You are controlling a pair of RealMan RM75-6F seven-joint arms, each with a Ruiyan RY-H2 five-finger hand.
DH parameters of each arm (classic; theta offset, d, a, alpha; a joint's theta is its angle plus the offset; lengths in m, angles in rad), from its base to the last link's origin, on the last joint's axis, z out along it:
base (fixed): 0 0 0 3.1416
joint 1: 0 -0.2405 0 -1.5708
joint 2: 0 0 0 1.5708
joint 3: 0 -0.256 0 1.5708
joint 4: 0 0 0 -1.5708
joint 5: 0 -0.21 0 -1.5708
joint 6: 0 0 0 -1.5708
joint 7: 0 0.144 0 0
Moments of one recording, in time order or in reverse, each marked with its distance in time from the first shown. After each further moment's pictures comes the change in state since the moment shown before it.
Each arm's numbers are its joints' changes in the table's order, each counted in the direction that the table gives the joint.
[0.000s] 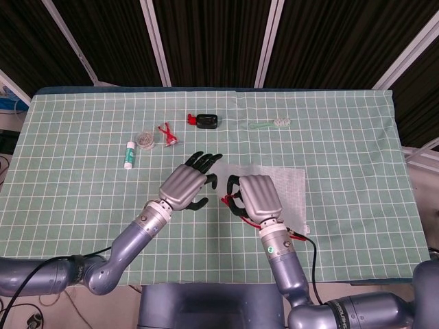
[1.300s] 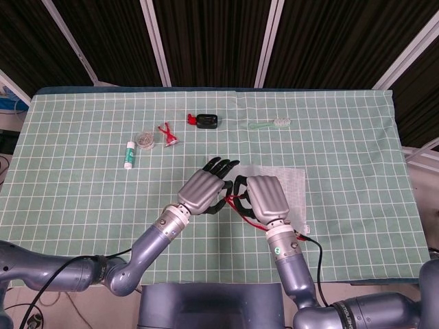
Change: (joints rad) left arm 0.088 0.117 -0.023 0.068 0.031 -0.051 -0.027; right arm -0.010 -0.051 0.043 -0.033 -0.015 -0.042 0.061
